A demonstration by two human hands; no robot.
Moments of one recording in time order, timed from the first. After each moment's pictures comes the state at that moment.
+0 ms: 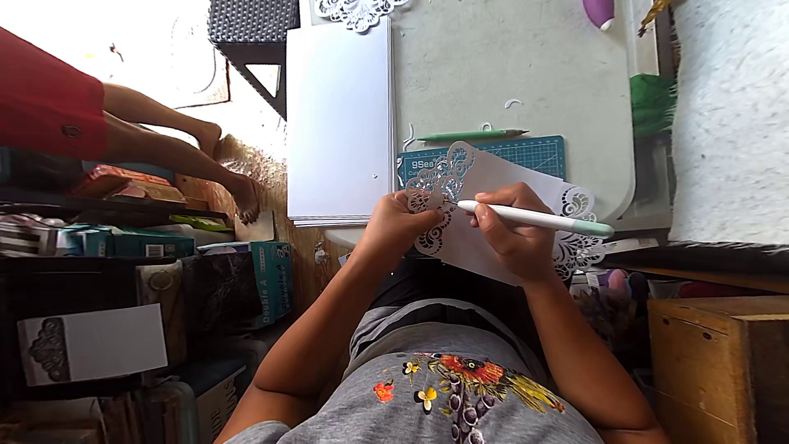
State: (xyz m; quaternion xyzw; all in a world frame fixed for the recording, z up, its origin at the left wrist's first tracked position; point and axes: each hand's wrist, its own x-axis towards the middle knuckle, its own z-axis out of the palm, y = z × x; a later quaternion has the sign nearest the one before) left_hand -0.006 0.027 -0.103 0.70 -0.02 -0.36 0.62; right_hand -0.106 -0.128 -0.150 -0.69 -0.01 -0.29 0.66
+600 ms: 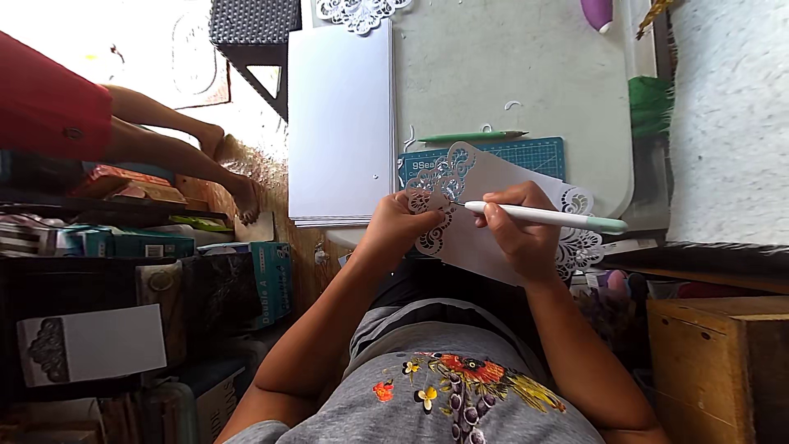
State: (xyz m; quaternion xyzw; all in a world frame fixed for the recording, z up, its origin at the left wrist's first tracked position) left_hand -0.006 0.028 -0.104 0.68 -0.03 -0.37 0.64; right_hand -0.108 -0.130 -0.151 -0.68 0.01 -0.30 0.67
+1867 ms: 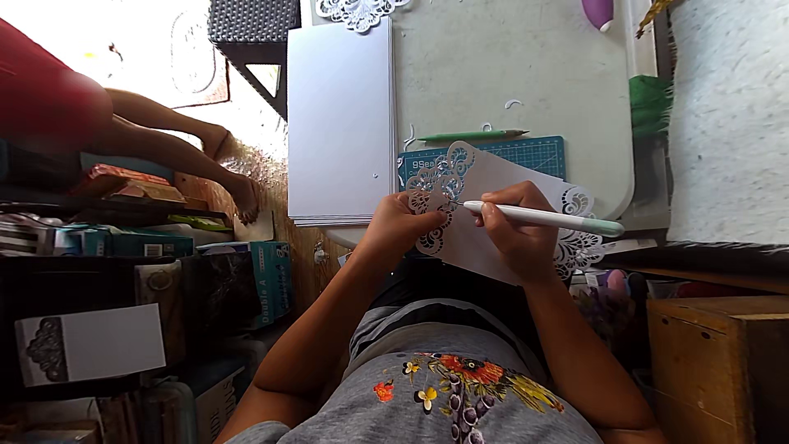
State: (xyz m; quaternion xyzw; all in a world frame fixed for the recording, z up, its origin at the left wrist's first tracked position) left_hand -0.005 0.029 -0.105 0.69 -0.05 -0.38 0.62; right_hand -0.107 -0.129 -0.152 -0.68 0.00 -0.31 0.66
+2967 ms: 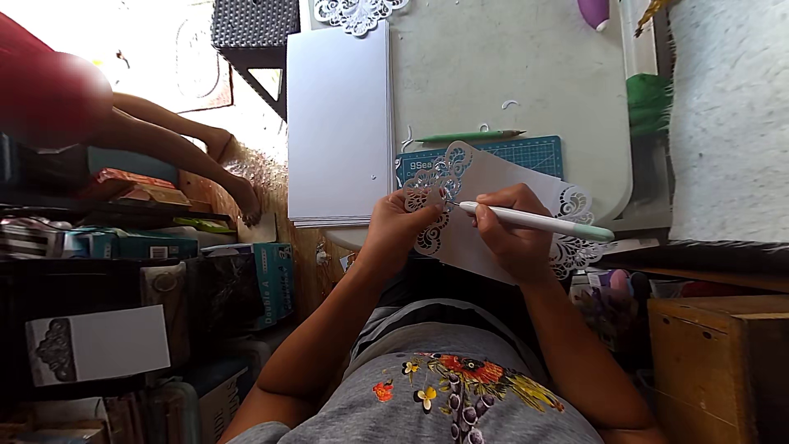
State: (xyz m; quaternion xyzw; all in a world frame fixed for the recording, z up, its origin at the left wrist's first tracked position) left_hand -0.015 0.021 -0.108 0.67 0.01 -0.31 0.68; right_hand -0.107 -0.128 -0.153 -0.69 -0.01 -0.32 0.65
